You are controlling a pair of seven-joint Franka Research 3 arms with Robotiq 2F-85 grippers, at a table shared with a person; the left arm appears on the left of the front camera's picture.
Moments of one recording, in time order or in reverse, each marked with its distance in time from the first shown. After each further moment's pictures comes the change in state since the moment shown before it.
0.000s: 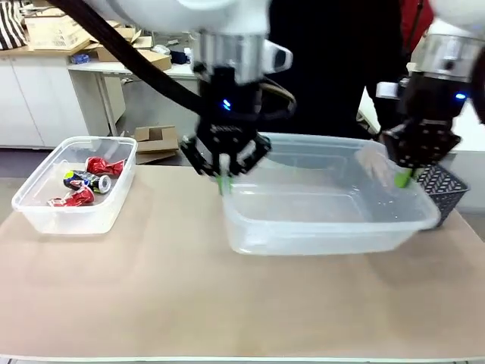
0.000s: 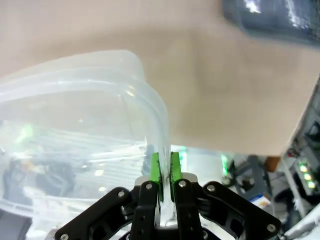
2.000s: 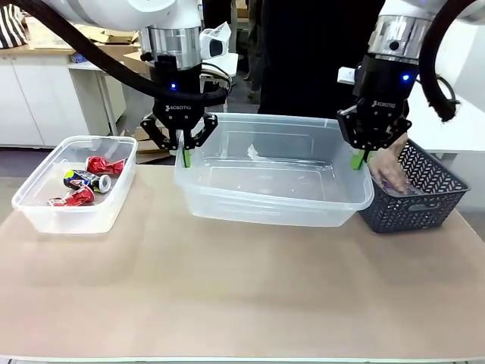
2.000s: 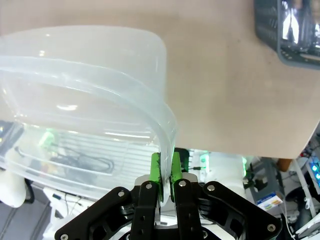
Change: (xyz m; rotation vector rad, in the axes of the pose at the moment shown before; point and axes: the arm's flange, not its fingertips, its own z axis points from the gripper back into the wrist) left arm 0.100 0.059 -0.028 -0.034 -0.024 0.023; right arm 0.023 0.033 0.016 0.050 0.010 -0.045
